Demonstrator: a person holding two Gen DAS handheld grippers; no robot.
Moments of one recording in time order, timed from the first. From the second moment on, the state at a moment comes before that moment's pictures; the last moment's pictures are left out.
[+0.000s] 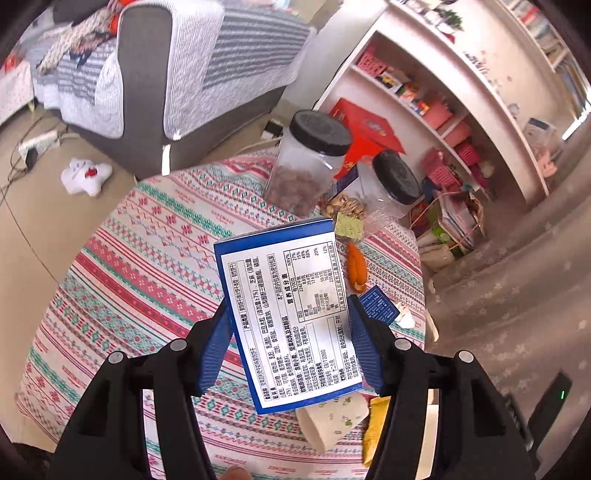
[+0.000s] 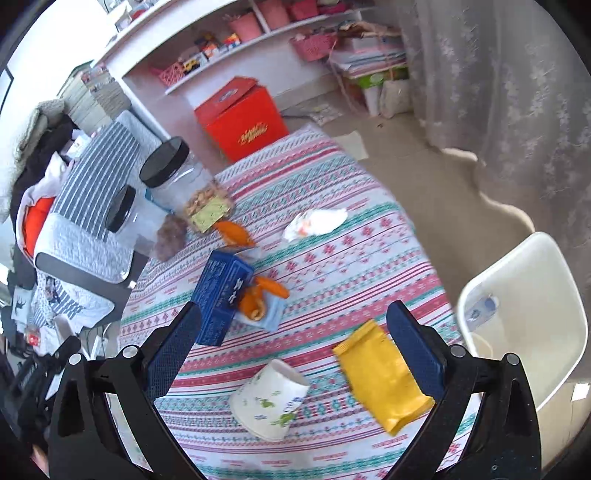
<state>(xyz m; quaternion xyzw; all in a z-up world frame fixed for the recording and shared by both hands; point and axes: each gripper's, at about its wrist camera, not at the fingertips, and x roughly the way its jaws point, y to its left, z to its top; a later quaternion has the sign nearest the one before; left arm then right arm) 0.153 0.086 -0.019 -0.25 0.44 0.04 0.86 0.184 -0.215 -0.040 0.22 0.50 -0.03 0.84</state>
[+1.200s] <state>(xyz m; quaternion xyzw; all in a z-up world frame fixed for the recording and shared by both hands) 0.132 0.173 -0.007 -0.21 0.40 0.07 0.89 0.280 -0.088 -0.077 0.12 0.54 -0.07 0.83</state>
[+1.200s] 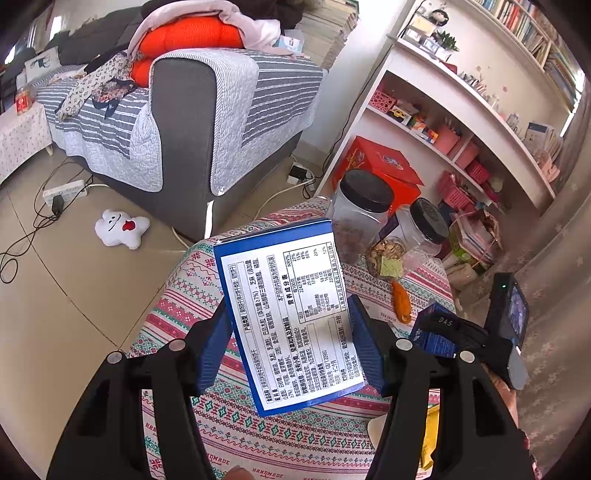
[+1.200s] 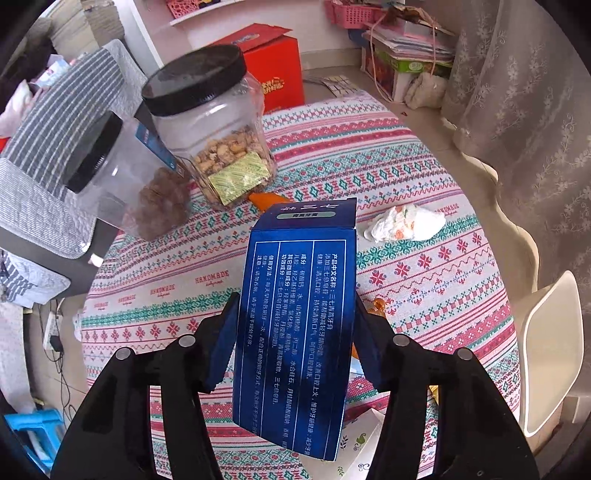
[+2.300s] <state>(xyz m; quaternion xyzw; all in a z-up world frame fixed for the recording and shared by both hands) 0.139 0.090 -0.005 -0.16 0.37 0.01 0.92 0.105 -0.270 0.035 0.07 0.23 -0.29 0.93</state>
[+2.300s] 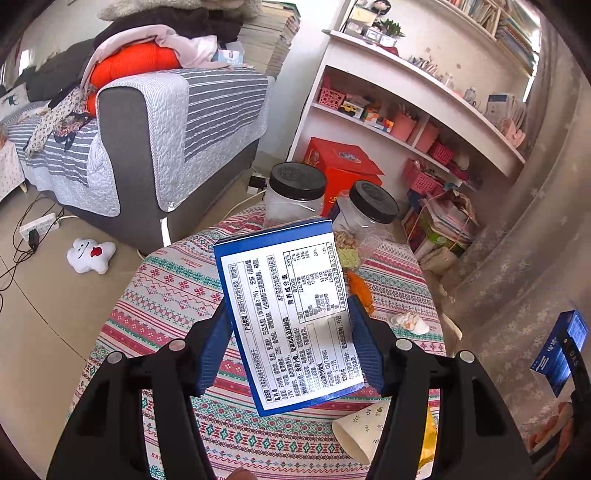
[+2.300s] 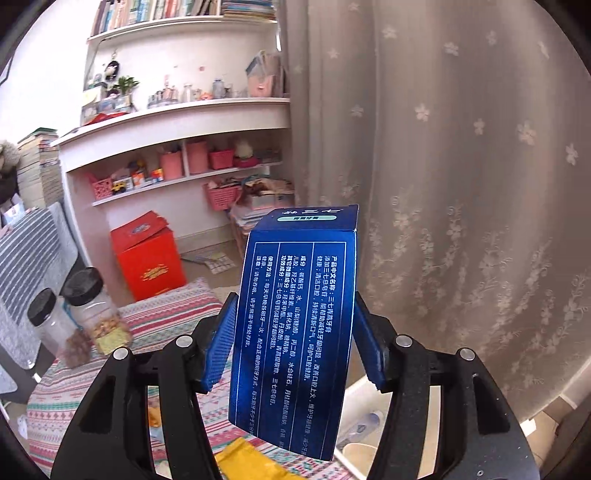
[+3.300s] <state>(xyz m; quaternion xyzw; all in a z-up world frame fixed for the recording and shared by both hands) 0.114 -0.135 -0.005 -0.06 0.37 -0.19 0.91 0.004 -0.423 0.033 0.17 0.17 -0.50 0.83</state>
